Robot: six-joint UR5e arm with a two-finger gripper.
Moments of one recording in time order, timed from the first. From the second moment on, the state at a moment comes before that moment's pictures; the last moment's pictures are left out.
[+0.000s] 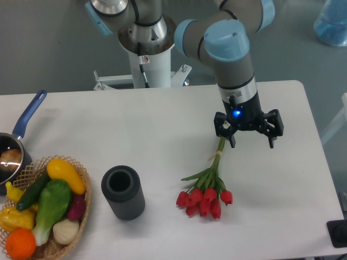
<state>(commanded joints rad) 2.60 -1.81 -1.68 -0.76 1.67 0.90</state>
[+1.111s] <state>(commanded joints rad) 2.64 -1.82 -1.76 -0.75 1.67 0.90</state>
